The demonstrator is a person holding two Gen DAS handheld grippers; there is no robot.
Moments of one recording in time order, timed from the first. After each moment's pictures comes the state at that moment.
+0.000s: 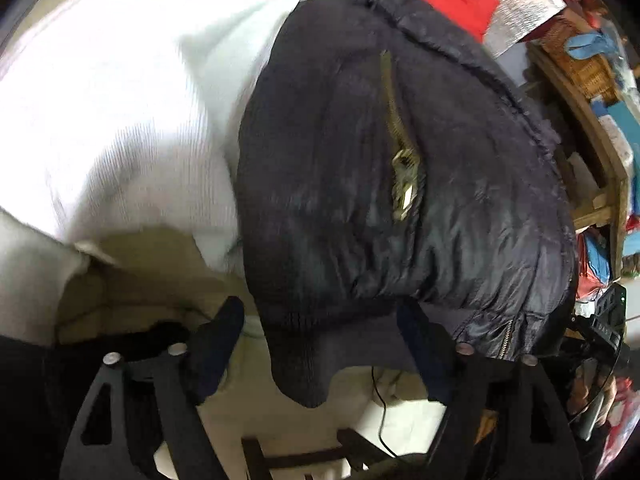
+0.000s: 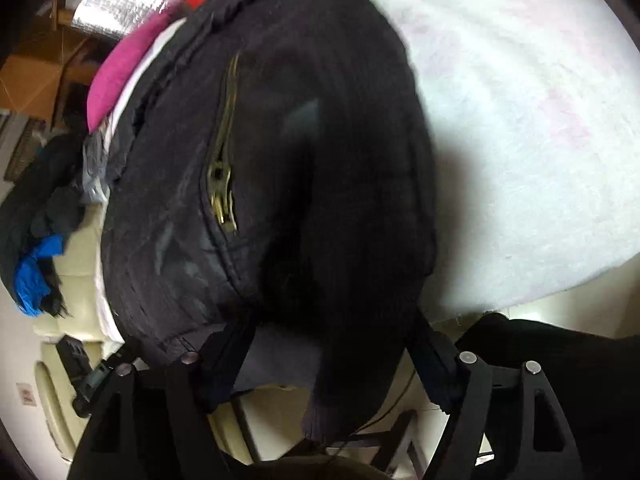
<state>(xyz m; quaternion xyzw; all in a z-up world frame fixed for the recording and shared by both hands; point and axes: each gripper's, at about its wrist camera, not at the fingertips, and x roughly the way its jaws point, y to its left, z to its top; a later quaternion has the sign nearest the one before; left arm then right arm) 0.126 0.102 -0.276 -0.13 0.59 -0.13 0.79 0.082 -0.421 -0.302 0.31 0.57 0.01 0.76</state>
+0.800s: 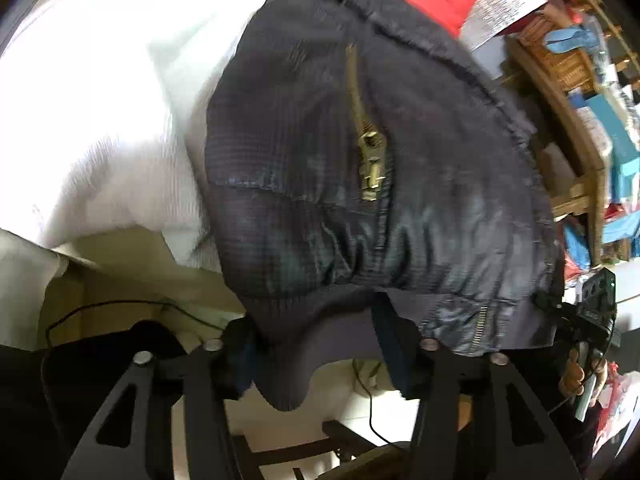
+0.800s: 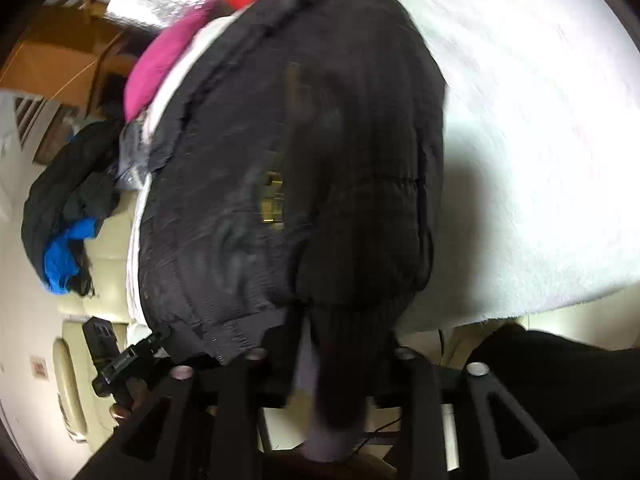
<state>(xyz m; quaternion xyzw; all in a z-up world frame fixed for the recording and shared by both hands) 0.123 0.091 -0.266 -0.14 0.58 -0.18 0.78 0.092 -0.414 -0.286 0.35 0.55 0.07 0.76</state>
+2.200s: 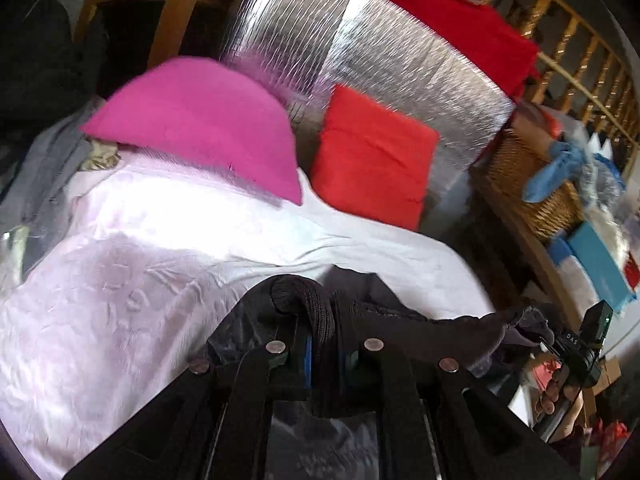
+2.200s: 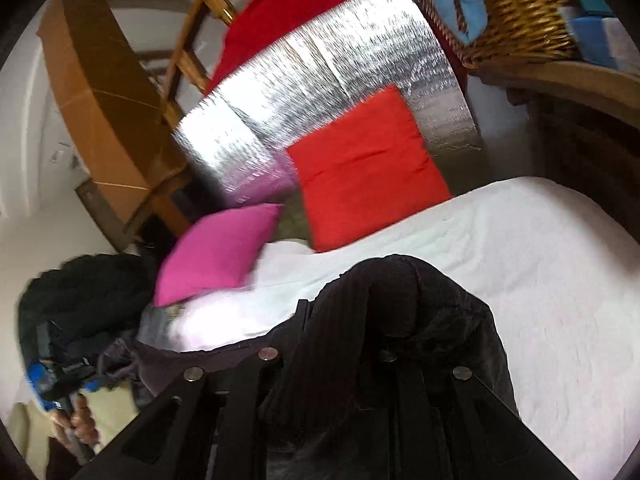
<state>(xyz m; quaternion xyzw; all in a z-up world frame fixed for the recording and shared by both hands) 0.520 0.016 -0.033 -0.14 0.38 -0.21 0.89 0.455 -0.459 -0.088 0.25 0.26 0.04 0.93</state>
